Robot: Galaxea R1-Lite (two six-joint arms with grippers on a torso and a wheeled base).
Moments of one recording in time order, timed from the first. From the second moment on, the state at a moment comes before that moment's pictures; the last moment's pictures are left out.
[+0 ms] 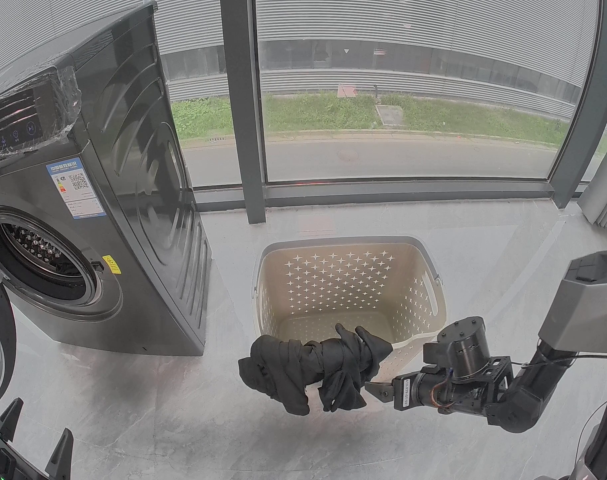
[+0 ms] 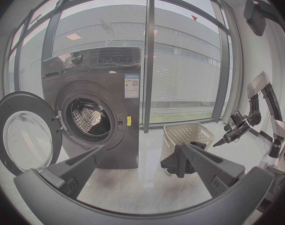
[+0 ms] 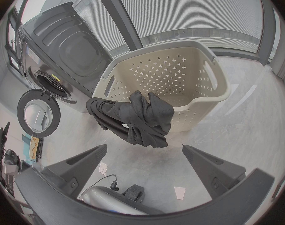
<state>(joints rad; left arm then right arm) -0.11 0.02 -0.02 0.00 0.03 -0.02 0.62 2.09 -0.44 -0.97 -0.06 0.40</state>
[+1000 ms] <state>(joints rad) -0.11 0.02 -0.02 0.00 0.03 -0.02 0.62 2.39 -0.84 -0.89 -0.09 0.48</state>
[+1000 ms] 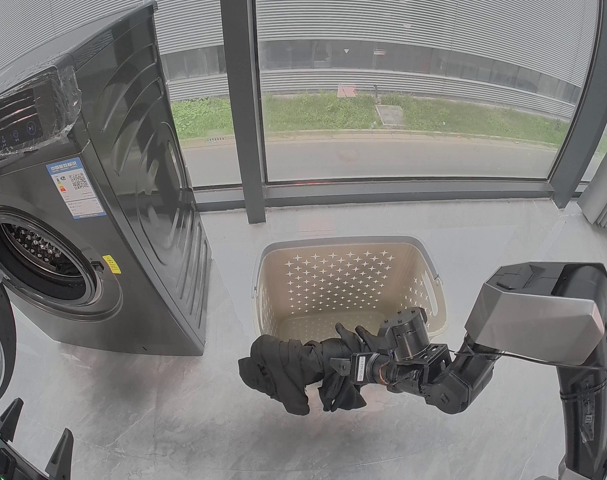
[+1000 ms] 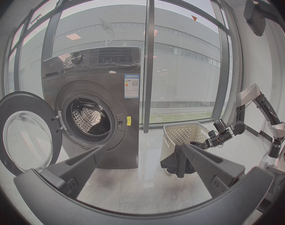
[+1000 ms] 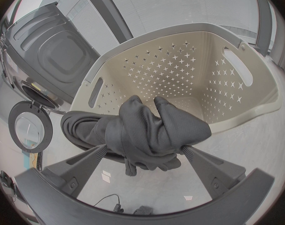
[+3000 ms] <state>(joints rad) -0.11 0.02 -0.02 0.00 0.03 -0.02 0.73 1.57 -0.38 -0.97 -0.09 0.35</state>
